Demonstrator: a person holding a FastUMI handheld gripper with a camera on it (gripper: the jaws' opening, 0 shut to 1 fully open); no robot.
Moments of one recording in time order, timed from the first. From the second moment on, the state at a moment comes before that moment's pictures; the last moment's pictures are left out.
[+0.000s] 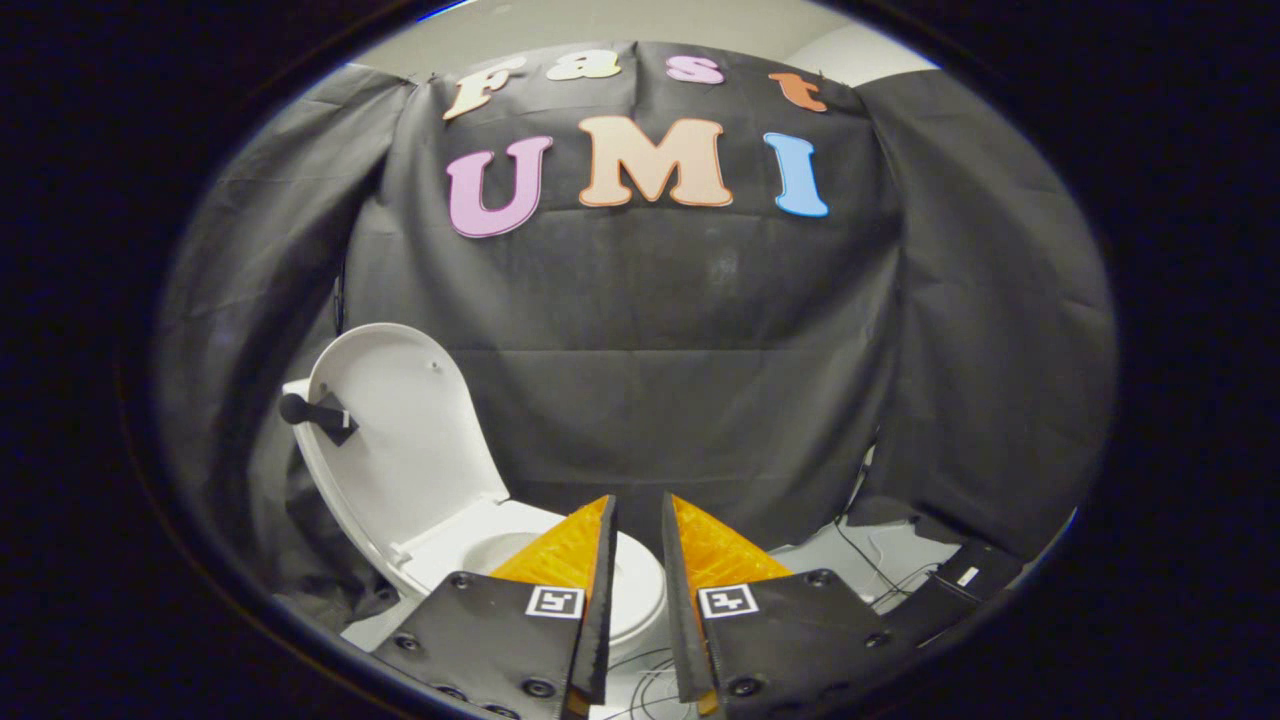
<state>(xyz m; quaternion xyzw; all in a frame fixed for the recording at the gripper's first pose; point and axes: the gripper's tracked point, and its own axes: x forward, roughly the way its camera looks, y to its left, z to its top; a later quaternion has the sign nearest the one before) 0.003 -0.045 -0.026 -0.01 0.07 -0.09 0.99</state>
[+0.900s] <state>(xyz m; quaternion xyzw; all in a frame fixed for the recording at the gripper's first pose) -0.059 -0.017 0.004 0.00 0.00 -0.02 1.00</state>
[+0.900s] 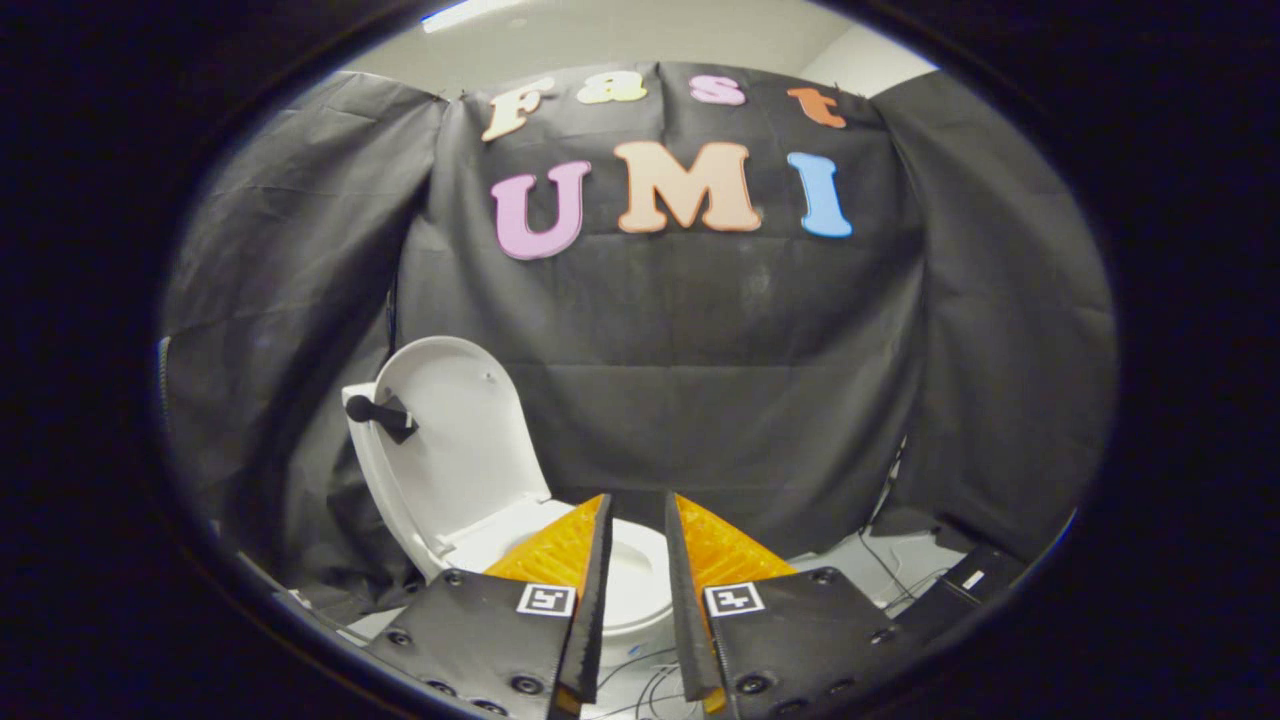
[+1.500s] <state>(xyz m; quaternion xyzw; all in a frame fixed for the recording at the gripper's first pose) -0.068 -0.015 0.004 0.00 -0.01 -0.03 1.00</state>
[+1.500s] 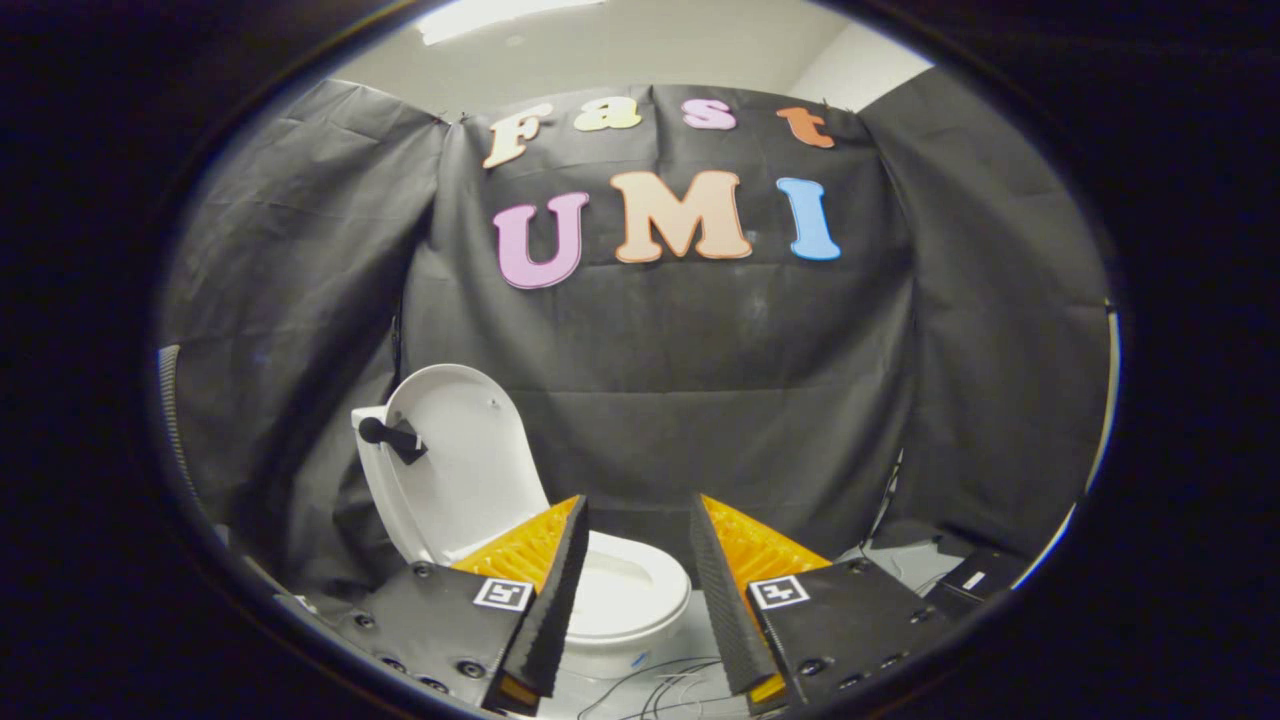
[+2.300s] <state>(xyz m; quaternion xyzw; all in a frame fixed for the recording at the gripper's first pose) -0.066 -0.015 0.002 0.00 -0.01 -0.03 1.00</state>
